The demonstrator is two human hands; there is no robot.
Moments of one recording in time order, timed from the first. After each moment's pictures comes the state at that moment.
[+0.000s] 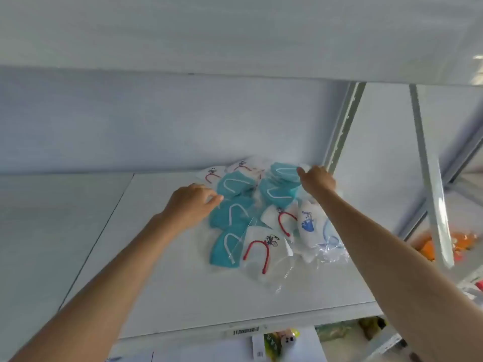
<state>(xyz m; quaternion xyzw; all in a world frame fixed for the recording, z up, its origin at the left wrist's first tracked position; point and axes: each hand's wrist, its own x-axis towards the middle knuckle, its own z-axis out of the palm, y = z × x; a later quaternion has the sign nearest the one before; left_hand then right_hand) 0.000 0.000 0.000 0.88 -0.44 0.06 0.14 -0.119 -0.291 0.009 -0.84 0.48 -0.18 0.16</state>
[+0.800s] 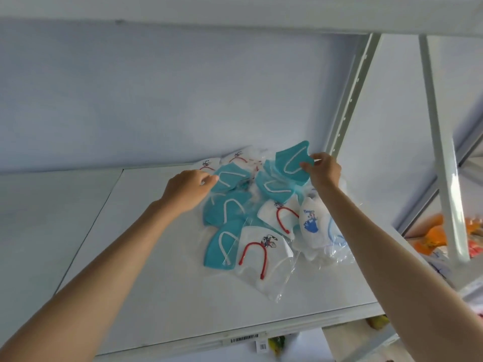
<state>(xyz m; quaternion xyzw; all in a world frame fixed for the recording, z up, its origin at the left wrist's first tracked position) 0.036 -0.037 -0.013 0.89 -0.40 0.04 0.21 -0.122 -0.302 -0.005 -0.72 0.43 -0.35 0.41</state>
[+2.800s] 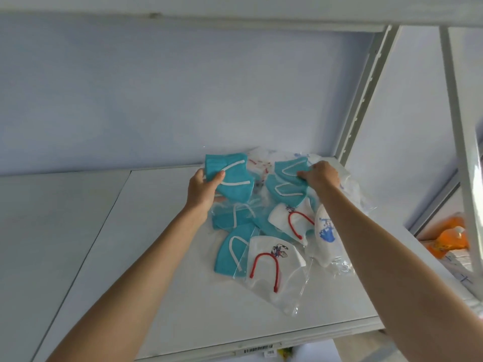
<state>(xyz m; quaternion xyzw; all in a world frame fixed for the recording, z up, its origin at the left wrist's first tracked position) 0.026 -0.063 -0.029 0.69 -0.14 -0.13 0.70 -0.085 -0.311 -0.026 -0.79 0.51 -0.20 0.27</state>
